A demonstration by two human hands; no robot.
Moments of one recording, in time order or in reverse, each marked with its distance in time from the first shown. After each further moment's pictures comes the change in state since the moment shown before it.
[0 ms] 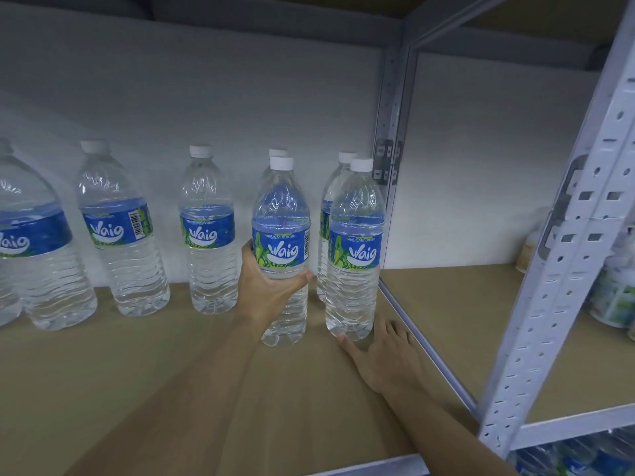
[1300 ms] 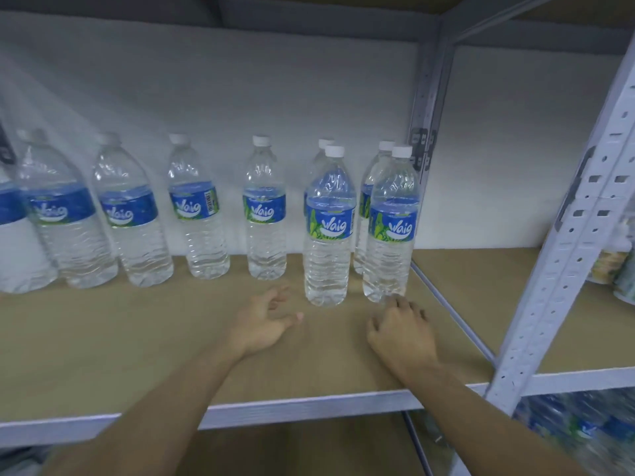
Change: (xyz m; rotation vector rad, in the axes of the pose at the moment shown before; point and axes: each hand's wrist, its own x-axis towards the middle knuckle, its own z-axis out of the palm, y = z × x) left_hand -0.092 0.013 -0.121 0.415 -0.409 -0.305; right_hand -0.067 -0.072 -0.045 -0.178 -0.052 -0.022
